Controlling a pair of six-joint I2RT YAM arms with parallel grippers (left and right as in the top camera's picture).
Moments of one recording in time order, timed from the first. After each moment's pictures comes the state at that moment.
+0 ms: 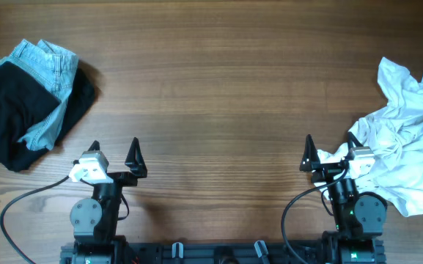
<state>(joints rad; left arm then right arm) -0.01 0.01 0.02 -0.08 0.03 -0.29 -0.02 0.02 0.01 0.00 -0.12 0.10</state>
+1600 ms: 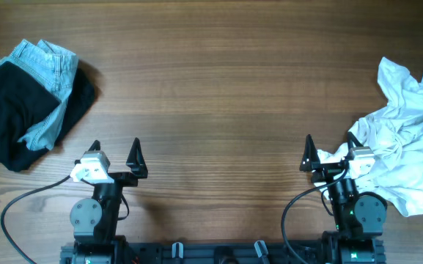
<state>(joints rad) -0.01 0.01 0.02 -0.08 0.04 -0.27 -0.02 0.02 0.01 0.00 -0.12 0.10</state>
